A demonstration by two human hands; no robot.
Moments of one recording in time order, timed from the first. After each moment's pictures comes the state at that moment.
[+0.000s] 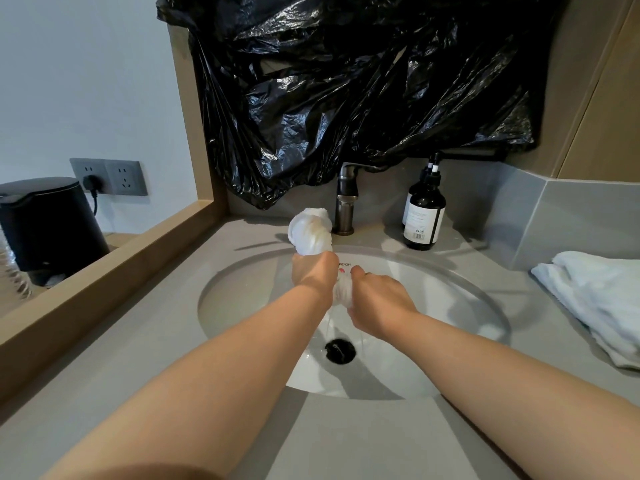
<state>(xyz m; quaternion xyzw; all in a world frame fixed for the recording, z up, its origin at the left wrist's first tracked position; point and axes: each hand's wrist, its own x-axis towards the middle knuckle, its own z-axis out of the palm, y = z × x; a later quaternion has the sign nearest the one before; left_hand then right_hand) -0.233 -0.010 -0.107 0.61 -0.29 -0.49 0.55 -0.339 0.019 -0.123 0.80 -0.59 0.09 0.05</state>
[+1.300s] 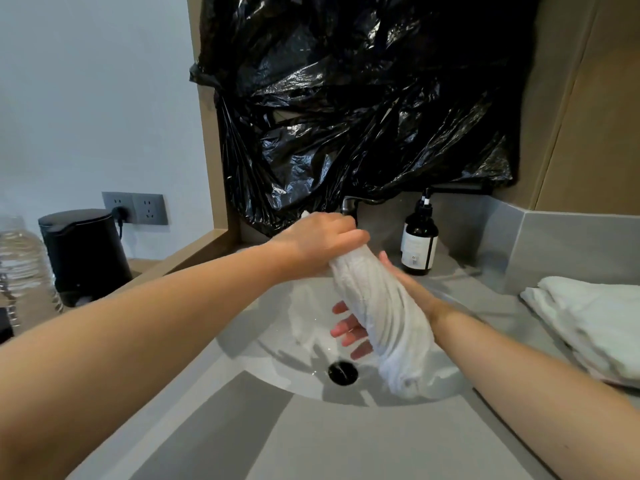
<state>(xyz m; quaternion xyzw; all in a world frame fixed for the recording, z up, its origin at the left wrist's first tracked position) -0.182 0.002 -0.019 0.18 -0.89 0.34 0.24 -0.390 0.004 -0.094 0.53 -0.26 0.14 -0.80</state>
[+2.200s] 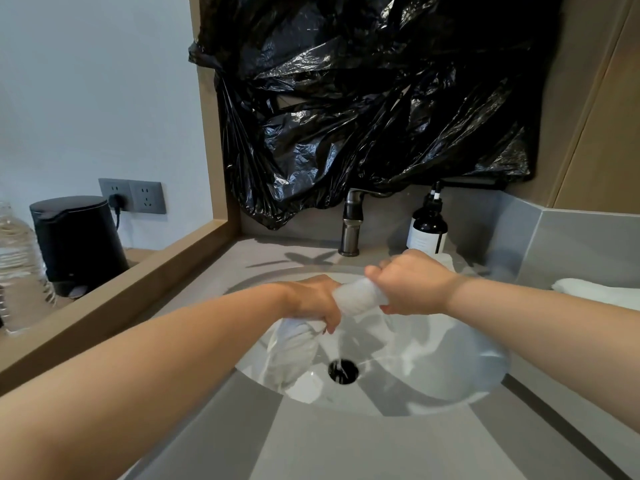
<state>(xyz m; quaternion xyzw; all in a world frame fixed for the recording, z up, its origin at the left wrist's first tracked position) -0.185 -0.004 -0.089 0.52 -0.76 -0.38 0.10 -0.386 -0.002 -0.055 0.87 -0.37 -0.07 0.32</state>
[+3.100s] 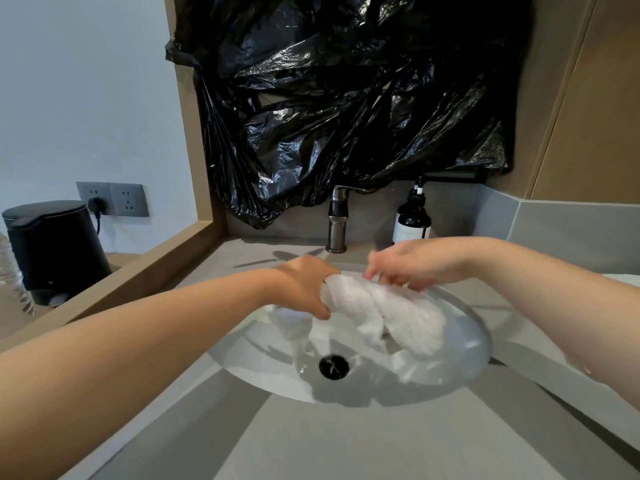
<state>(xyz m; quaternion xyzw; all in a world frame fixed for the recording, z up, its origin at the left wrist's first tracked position) -0.188 0.015 -0.056 0.50 -0.86 -0.12 0.06 -0.401 0.032 -0.006 0.77 -0.53 0.03 -0.36</state>
